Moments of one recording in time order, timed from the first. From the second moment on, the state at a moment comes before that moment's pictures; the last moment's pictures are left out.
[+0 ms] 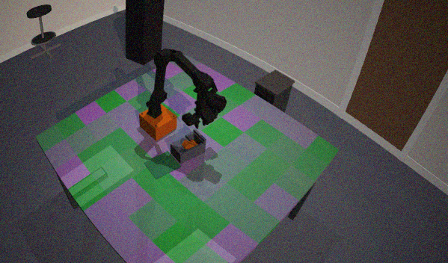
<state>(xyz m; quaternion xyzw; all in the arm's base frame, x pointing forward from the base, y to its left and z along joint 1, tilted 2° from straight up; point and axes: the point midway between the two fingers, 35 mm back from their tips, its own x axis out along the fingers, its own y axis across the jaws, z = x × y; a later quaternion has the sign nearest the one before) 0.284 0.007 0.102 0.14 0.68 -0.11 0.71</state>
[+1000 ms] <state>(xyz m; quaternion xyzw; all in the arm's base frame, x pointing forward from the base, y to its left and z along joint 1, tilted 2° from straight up) 0.280 -0.042 0.103 -0.21 0.65 0.22 0.69</state>
